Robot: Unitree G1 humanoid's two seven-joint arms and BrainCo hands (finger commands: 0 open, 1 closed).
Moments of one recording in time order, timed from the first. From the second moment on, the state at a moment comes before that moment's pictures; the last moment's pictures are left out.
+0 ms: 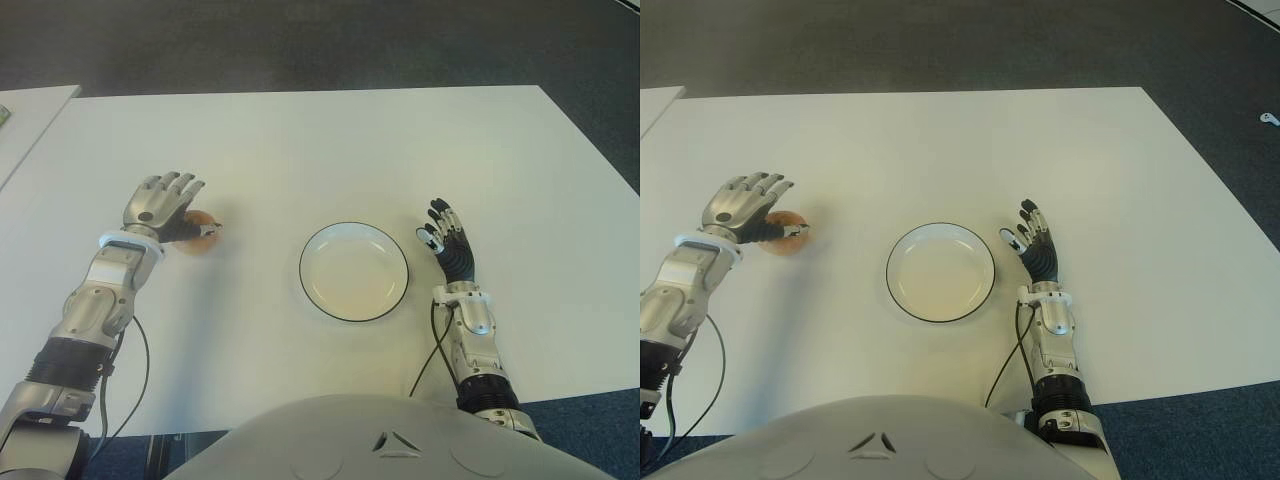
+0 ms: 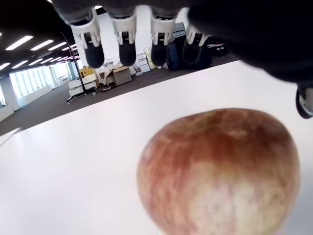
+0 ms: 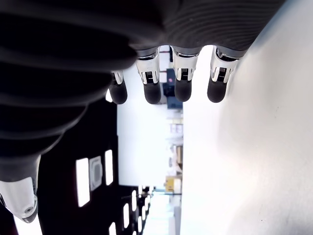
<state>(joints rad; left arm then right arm) -0.02 0.75 -0.12 0.08 1.09 0.00 -0.08 0.05 -0.08 -0.10 0.42 0.06 -0.45 0.08</state>
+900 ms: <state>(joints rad) -0.03 0.76 -0.18 0.17 1.08 0.04 -0.03 0.03 -0.10 -0.11 0.46 0.07 -0.46 0.09</state>
